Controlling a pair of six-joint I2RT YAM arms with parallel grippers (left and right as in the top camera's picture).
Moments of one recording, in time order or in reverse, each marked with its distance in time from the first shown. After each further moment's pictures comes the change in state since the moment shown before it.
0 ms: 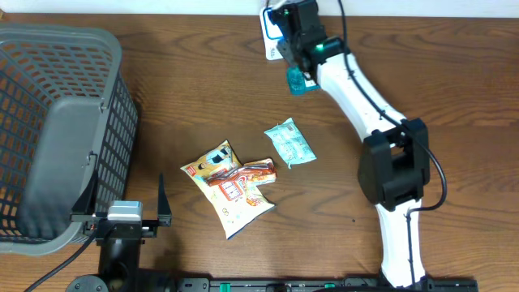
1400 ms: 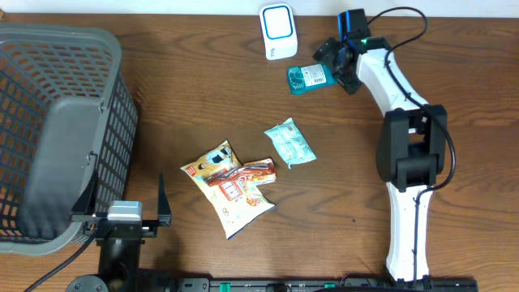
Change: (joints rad) left arm 0.000 0.000 0.000 0.000 0.000 0.000; right arm -0.204 0.132 0.008 -0.185 -0.178 1.273
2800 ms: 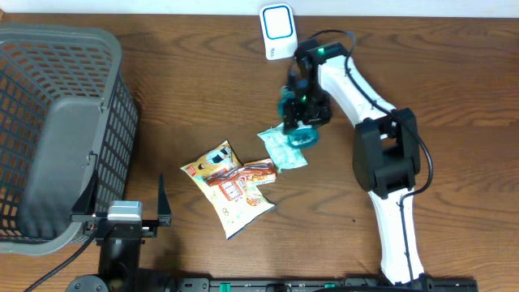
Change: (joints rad) left arm 0.000 0.000 0.000 0.000 0.000 0.000; right arm 0.192 0.001 0.013 -0.587 -0.289 -0.900
